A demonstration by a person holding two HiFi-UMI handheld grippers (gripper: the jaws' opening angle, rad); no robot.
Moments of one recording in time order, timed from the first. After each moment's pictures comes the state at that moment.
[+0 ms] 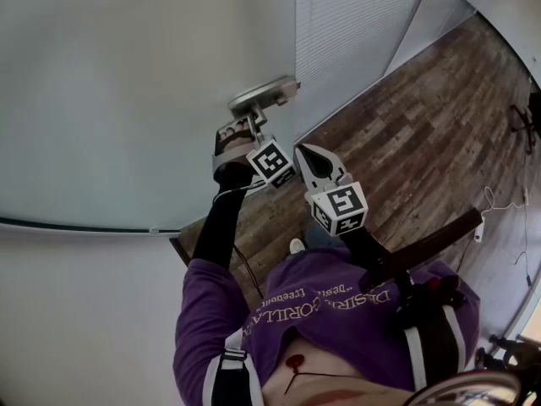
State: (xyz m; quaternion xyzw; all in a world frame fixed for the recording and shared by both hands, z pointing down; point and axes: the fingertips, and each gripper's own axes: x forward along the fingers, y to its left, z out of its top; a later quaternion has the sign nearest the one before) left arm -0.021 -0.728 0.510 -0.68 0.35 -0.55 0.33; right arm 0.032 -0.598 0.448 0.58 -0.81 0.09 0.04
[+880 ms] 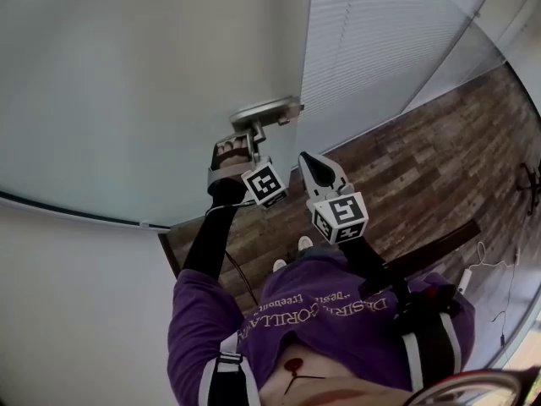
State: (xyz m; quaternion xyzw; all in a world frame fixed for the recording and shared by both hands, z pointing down) left arm -0.018 -0.757 0.495 -0.68 0.40 -0.54 0.31; right arm 0.061 -0.660 0.428 0.52 -0.85 0.08 0.05
